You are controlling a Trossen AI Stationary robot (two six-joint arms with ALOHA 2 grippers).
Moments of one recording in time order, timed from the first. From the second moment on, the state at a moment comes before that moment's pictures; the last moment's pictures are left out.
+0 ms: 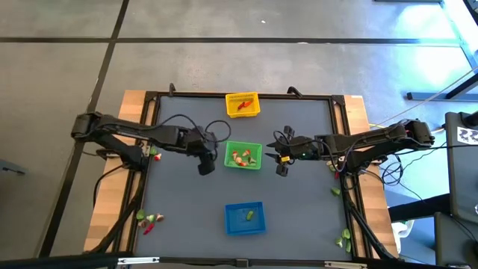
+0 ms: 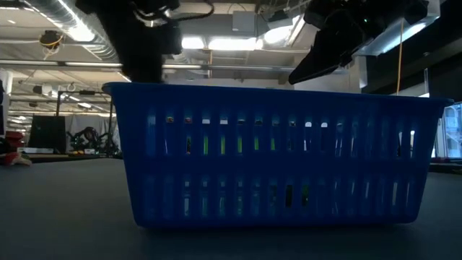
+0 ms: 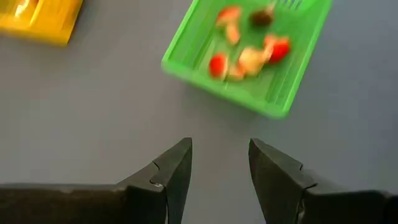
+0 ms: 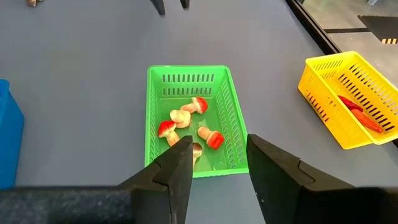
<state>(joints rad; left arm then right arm) 0.01 1.37 0.92 -0.61 -0.24 -0.30 0.08 1.23 0.76 -0.13 0.29 0.07</state>
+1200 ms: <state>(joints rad) 0.22 1.46 0.67 -1.19 -0.11 -0.49 0.08 1.23 0.76 -0.13 0.29 0.07</state>
